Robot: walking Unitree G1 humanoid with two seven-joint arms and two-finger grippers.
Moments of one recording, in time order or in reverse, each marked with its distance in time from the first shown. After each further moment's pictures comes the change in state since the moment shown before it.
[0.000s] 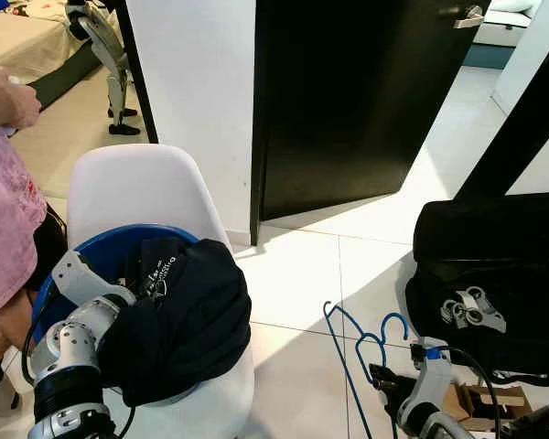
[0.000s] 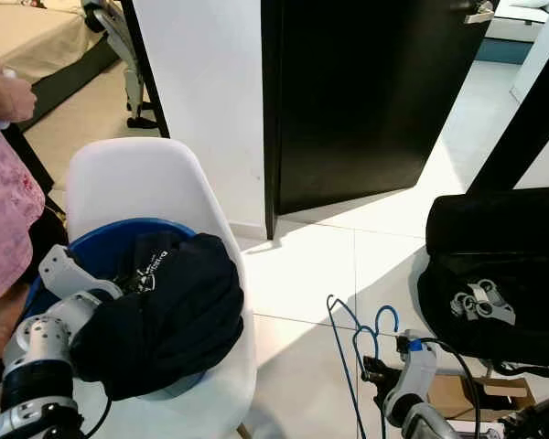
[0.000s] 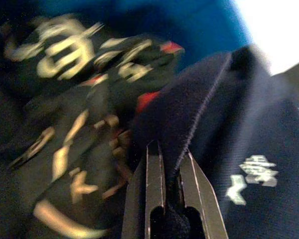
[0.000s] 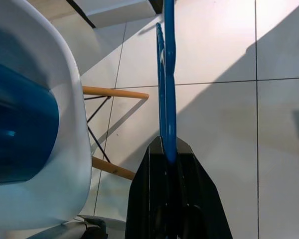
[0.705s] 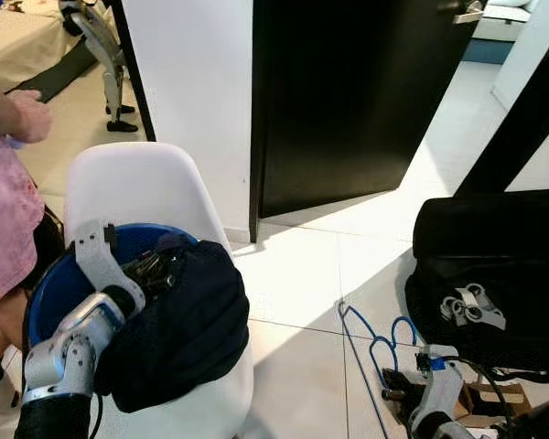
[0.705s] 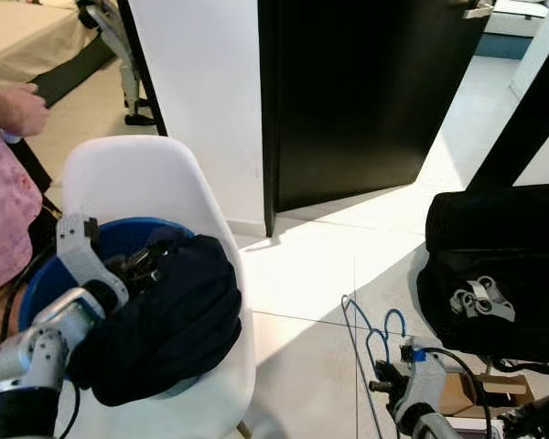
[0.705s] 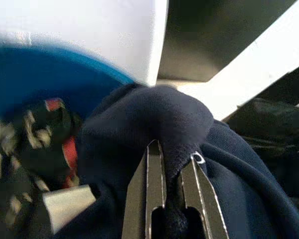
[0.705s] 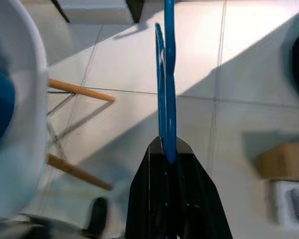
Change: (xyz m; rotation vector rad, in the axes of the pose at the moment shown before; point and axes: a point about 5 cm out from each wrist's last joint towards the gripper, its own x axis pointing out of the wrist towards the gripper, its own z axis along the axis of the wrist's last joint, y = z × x) left arm -0.036 -0.023 -0.003 0.544 -0.166 -0.493; right arm -0.021 -0.010 0.000 -0.263 -0.070 -0.095
